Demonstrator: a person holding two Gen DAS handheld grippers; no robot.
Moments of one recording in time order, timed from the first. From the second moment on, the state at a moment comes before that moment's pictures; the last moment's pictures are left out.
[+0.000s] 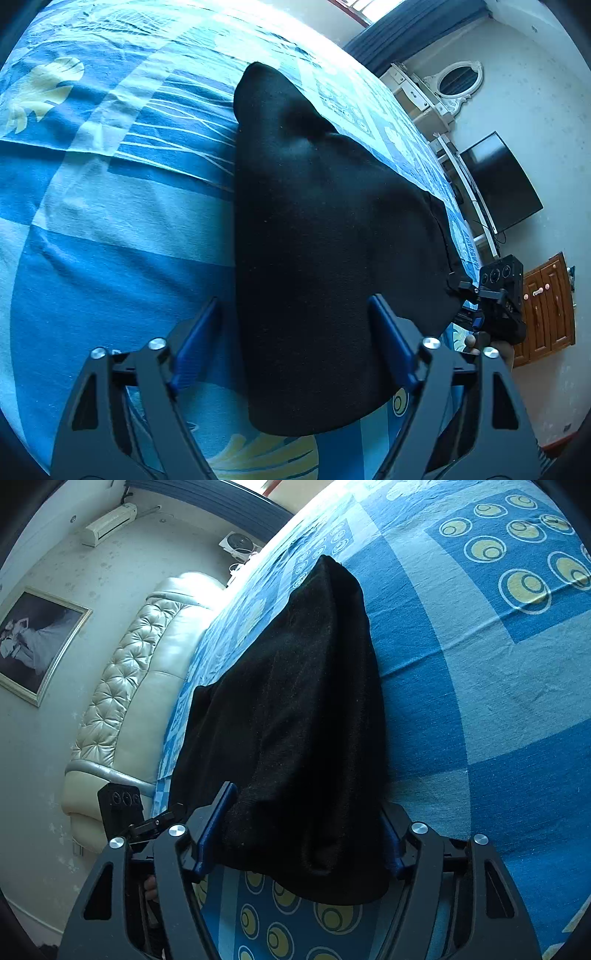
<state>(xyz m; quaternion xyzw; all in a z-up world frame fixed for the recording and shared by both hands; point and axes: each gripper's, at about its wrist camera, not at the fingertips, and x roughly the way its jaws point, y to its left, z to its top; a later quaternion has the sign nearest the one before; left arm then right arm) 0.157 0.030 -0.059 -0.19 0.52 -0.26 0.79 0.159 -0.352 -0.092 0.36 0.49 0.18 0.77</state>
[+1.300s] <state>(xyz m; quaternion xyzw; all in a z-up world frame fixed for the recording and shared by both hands) 0.054 0.037 -0.048 -0.13 0.50 -0.19 0.84 0.048 -0.373 -0.110 0.48 0.45 0.22 0.72</state>
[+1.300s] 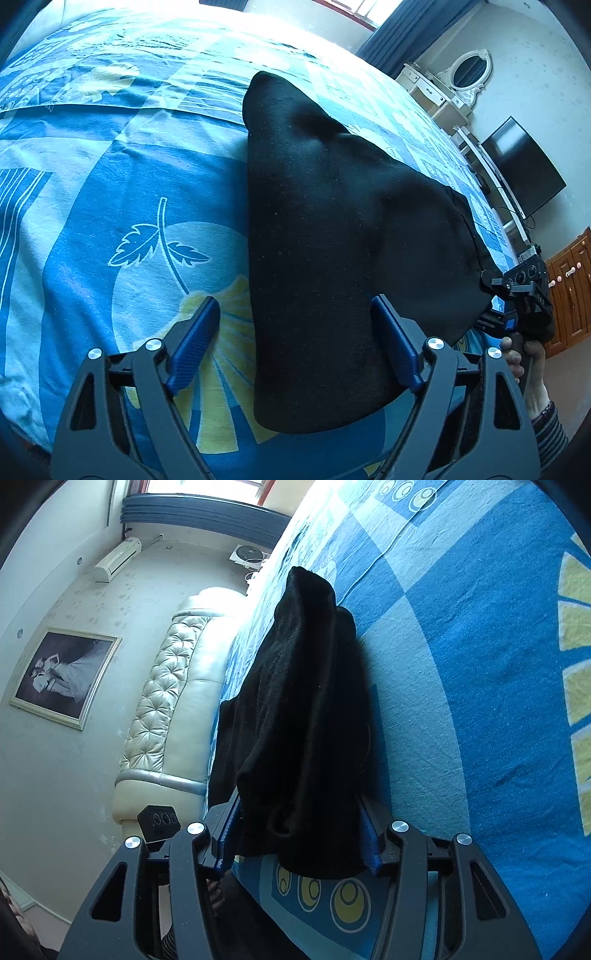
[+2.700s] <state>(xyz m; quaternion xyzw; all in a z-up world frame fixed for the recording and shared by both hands) -0.034 0.015 0.010 0.00 0.43 -0.03 0.90 0.004 -0.284 -0.042 0.12 0.51 0.06 0.85</state>
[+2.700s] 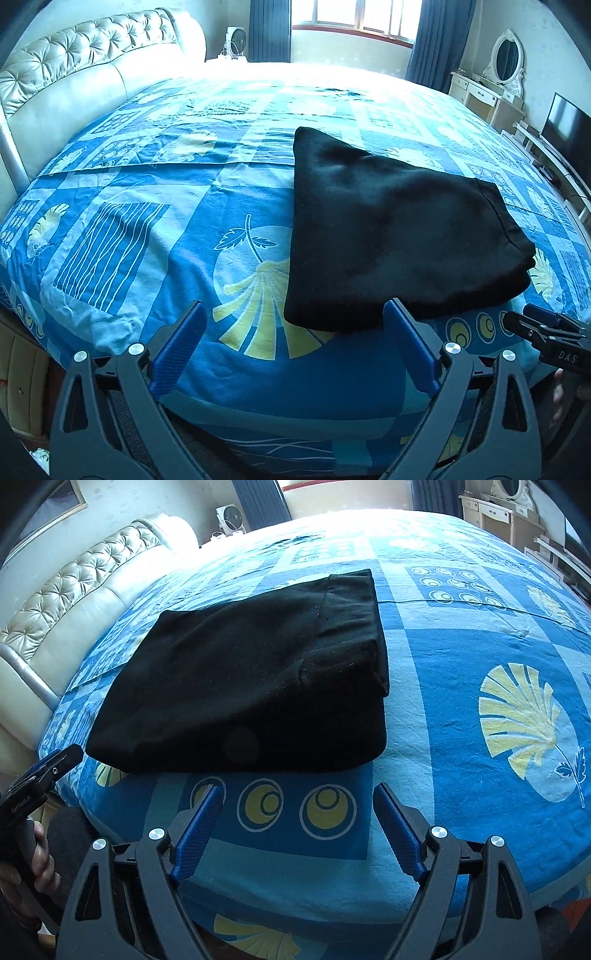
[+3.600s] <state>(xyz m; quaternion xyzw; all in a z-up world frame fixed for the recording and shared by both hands) -0.035 0.007 0.007 0.02 0.44 -0.03 0.90 0.002 -0.284 -0.042 0.12 0.51 0.05 0.85</state>
